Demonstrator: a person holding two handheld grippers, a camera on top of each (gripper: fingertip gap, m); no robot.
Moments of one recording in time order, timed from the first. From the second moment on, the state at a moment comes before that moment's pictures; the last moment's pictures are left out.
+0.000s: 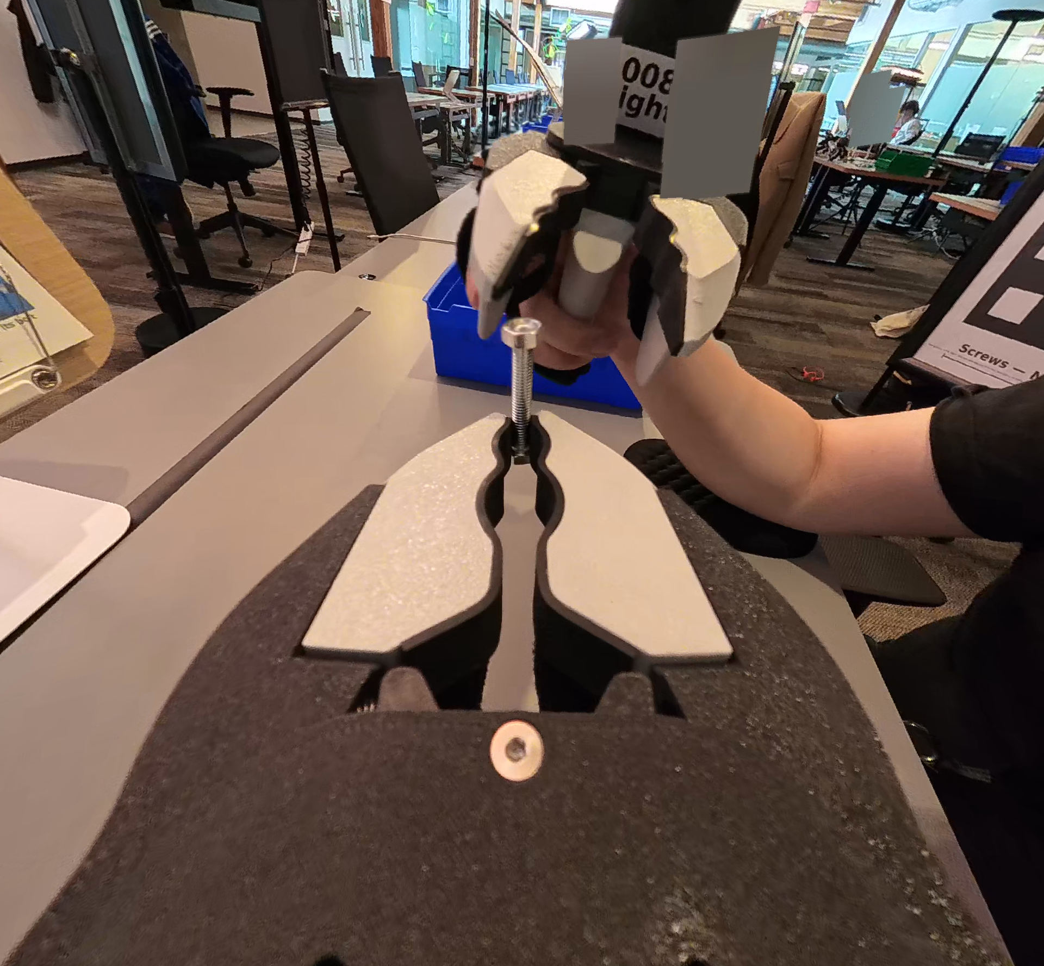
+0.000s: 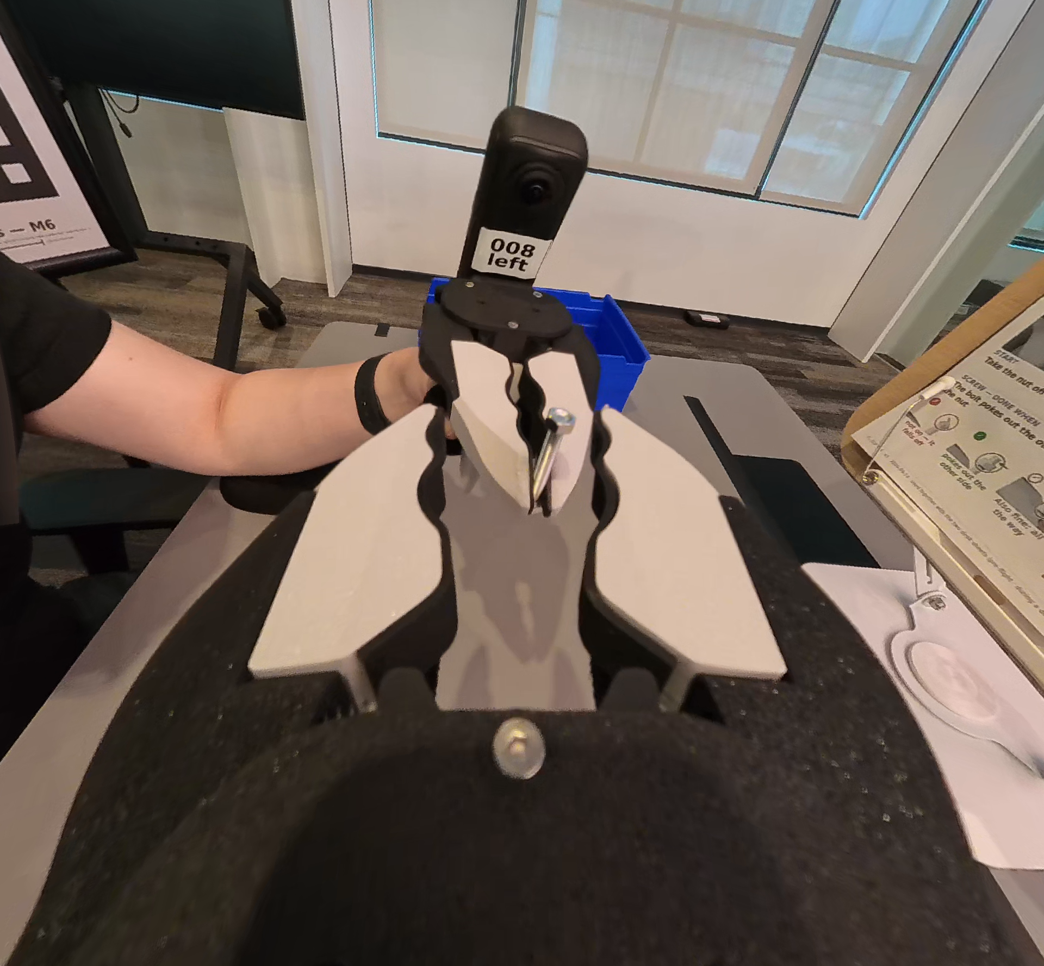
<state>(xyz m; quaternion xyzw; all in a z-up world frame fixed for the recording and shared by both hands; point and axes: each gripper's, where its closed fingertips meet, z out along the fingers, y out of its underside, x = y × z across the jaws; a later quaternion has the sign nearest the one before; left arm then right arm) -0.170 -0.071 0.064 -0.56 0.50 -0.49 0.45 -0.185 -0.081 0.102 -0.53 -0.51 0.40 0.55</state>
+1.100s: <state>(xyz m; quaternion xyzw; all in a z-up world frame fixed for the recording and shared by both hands) -0.167 -0.069 0.060 -0.56 0.50 -0.48 0.45 -0.191 -0.084 0.092 -0.53 -0.53 0.39 0.53</state>
